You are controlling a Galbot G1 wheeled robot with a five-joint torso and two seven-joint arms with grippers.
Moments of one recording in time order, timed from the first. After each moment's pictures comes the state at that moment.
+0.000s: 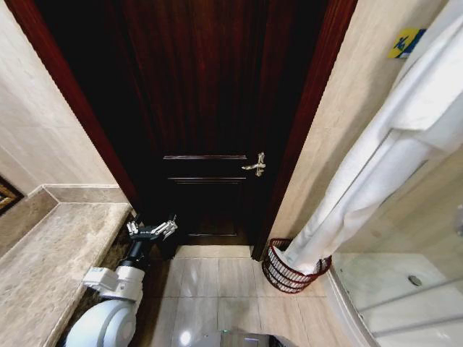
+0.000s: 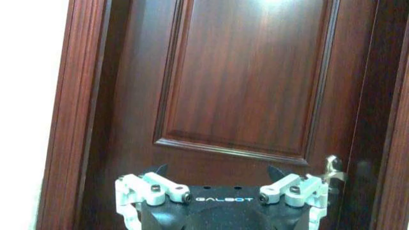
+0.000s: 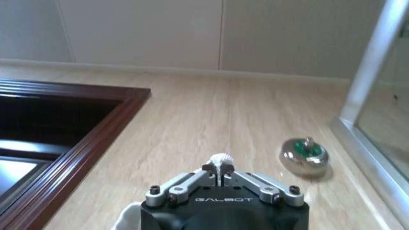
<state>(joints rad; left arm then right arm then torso) 1.76 -1.52 -0.76 -2.50 -0.35 0.17 0.13 0.39 0.80 0.37 1.13 0.75 0.13 -0.31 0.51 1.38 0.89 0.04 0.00</state>
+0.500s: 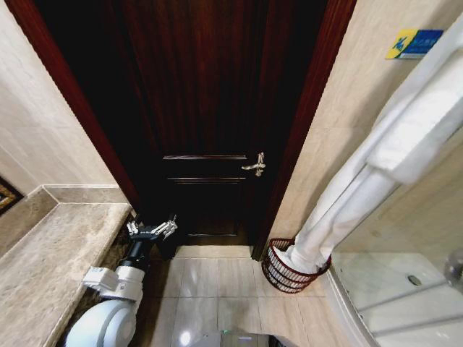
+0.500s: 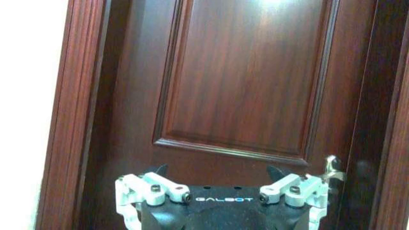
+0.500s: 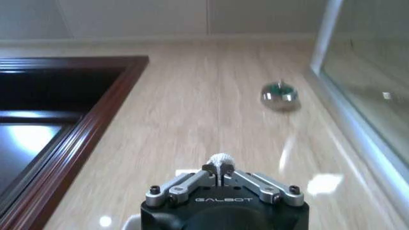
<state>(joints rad) 1.76 -1.52 -0.76 -2.50 -0.35 0.17 0.13 -0.11 0.72 0.60 1.42 0.90 0.09 -0.25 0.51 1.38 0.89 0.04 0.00</state>
